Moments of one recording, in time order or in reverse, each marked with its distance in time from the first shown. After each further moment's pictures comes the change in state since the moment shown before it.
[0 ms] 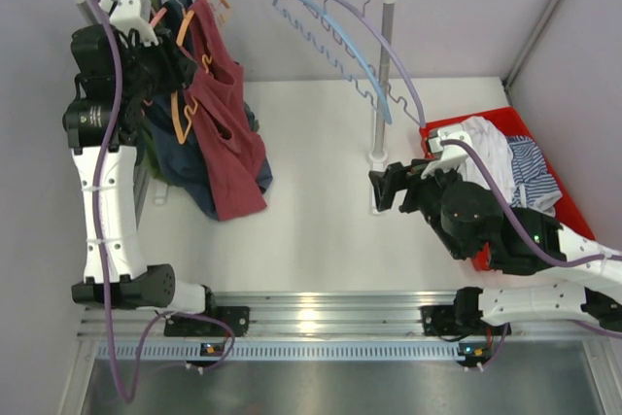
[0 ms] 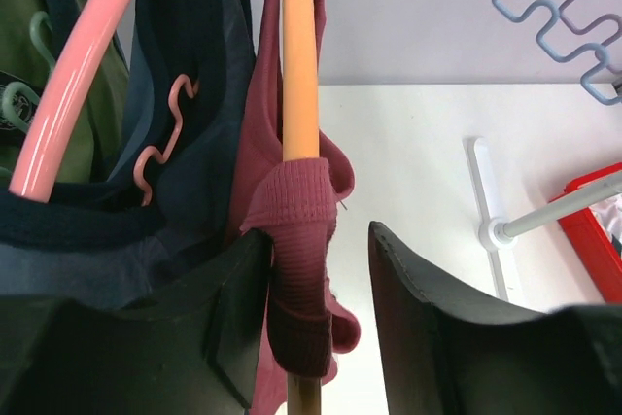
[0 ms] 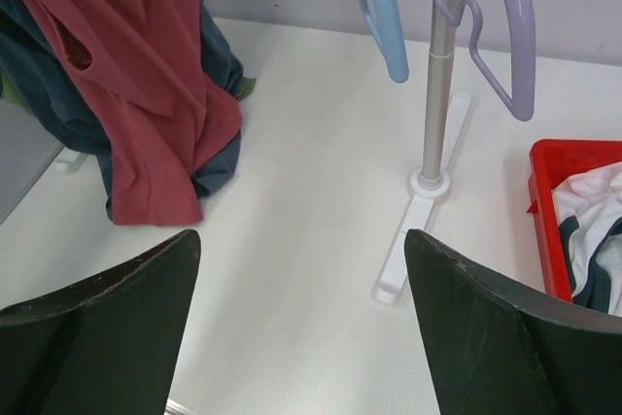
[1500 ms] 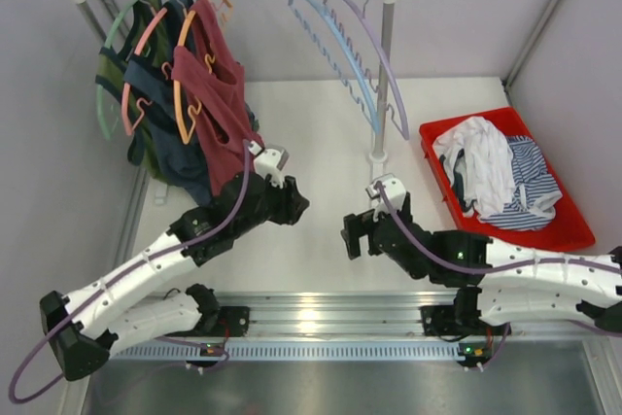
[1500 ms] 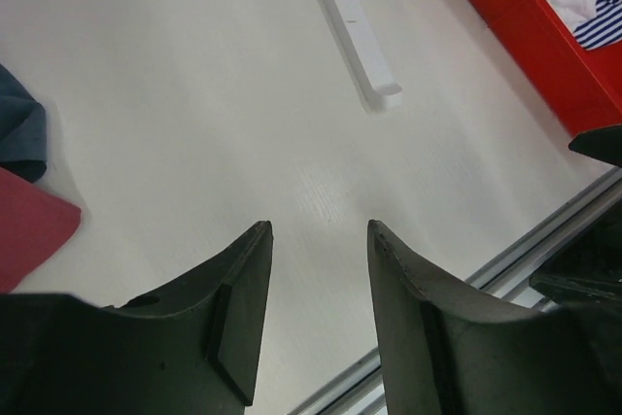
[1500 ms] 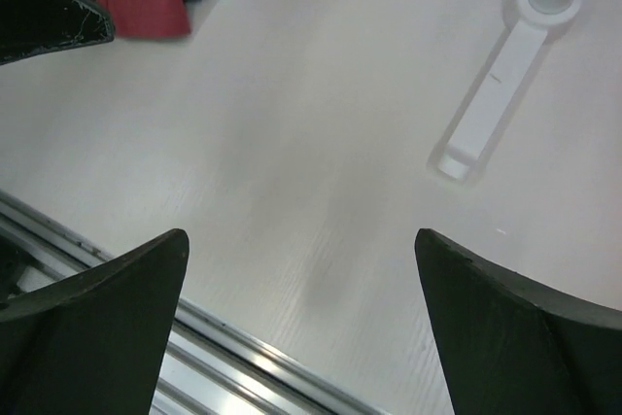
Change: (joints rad) left arm -0.909 -0.511 -1.151 0.455 -0.407 -0.298; right arm -0.033 0.043 -0.414 0.076 -0.256 0.224
